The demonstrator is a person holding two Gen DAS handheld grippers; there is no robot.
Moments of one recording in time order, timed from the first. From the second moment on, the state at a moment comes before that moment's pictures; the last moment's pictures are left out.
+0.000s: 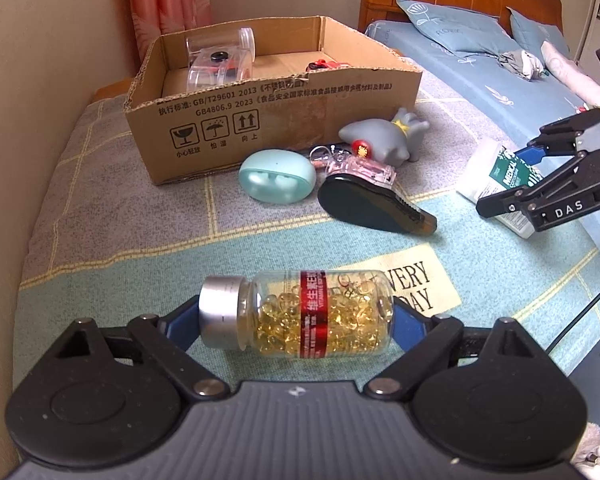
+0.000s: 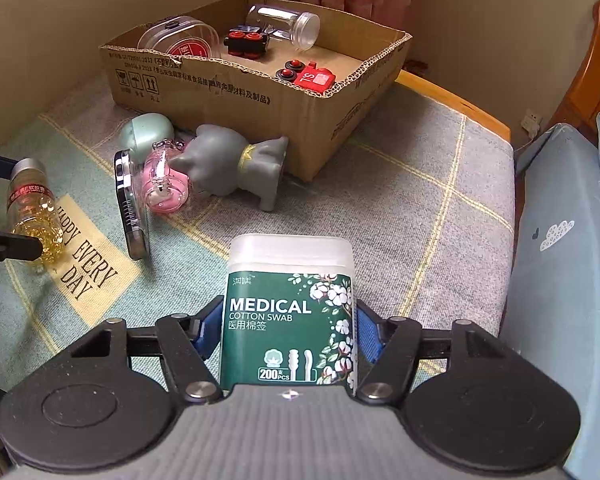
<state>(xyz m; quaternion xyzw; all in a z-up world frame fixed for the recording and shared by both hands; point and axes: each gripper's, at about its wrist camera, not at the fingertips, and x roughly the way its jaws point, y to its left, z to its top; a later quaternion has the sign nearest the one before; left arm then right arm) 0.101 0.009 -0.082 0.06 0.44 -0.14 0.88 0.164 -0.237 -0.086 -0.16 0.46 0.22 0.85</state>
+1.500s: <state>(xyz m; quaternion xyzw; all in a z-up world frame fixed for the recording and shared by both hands) 0.258 -0.042 0.015 0.16 0.35 -0.18 0.91 0.210 -0.236 0.035 -0.14 0.37 0.23 0.89</state>
